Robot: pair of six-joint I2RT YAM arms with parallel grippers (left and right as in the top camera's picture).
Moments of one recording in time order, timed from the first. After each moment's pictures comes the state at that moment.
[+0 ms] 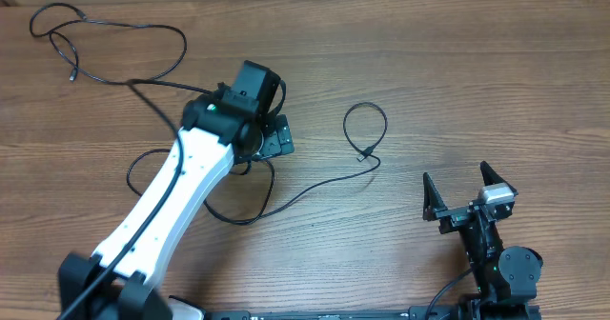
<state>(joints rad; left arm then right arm) -0.41 1.58 1.35 -1.07 -0.09 -0.66 0.01 0.01 0.02 -0.02 -0.18 0.00</state>
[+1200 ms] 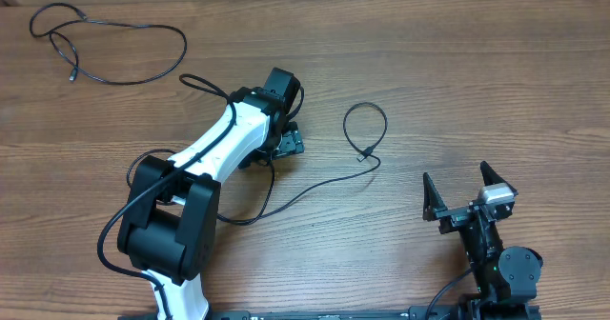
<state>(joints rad) -0.41 1.95 1.34 -0.86 -0.09 -0.70 0.01 0.01 0.02 -0.02 -0.18 0.00</state>
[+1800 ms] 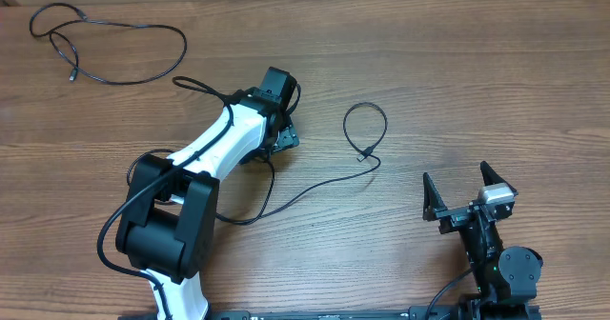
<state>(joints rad) -0.39 1.95 1.31 -0.75 -0.14 -0.74 0.01 0.01 0.02 -0.02 -0.18 -0.01</state>
